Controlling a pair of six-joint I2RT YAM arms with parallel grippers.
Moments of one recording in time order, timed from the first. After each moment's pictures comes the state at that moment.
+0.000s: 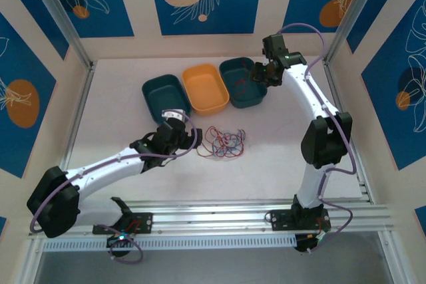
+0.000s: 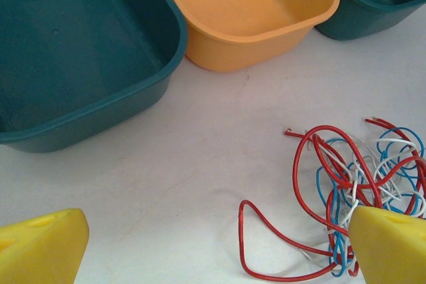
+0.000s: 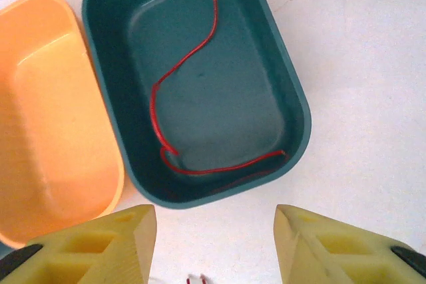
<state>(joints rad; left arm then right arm) -0.78 1.25 0.72 -0.18 -0.31 -0.55 0.25 1.87 1.81 -0.92 0.01 0.37</state>
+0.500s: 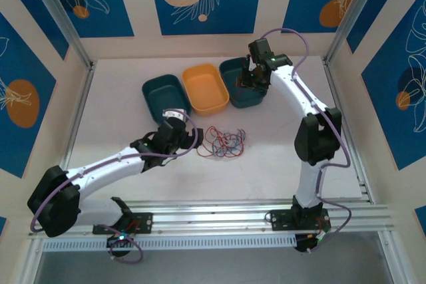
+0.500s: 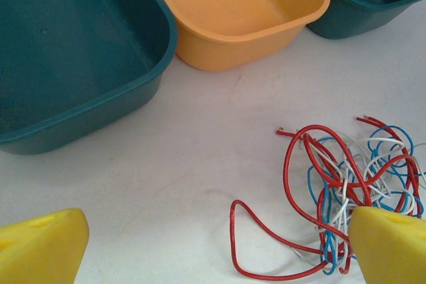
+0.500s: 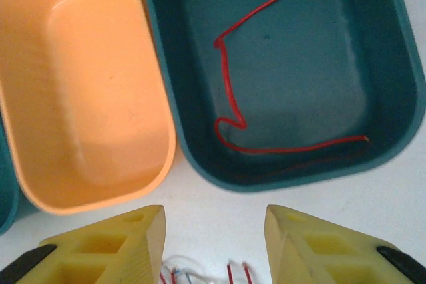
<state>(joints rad) -0.78 1.26 0.73 -0.17 -0.29 -0.55 0.31 1.97 1.85 -0.93 -0.07 0.37</state>
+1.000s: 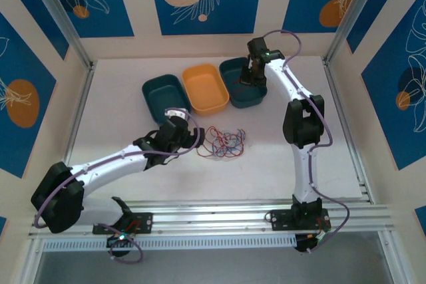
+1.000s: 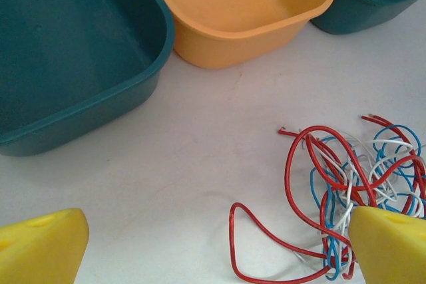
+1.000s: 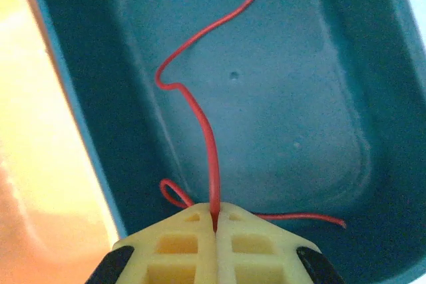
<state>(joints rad) -0.78 1.30 0.75 -0.18 -0.29 -0.55 0.25 2.24 2.09 -0.98 -0.08 0.41</state>
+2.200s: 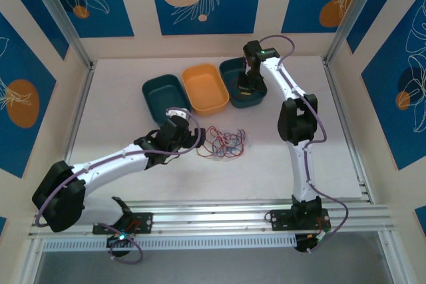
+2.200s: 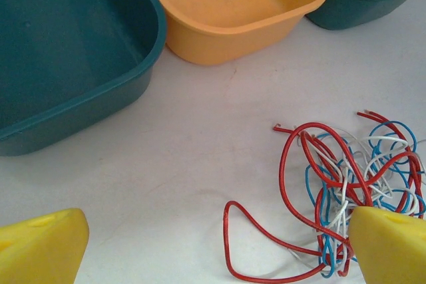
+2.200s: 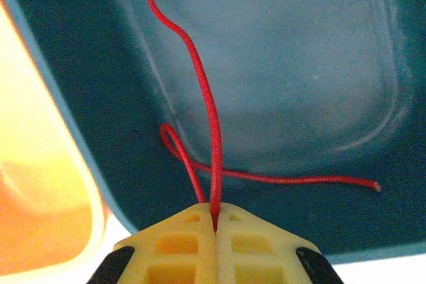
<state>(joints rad) -0.78 1.31 0.76 -0.18 -0.27 -0.55 0.28 2.32 2.22 -1.21 -0.13 0.39</state>
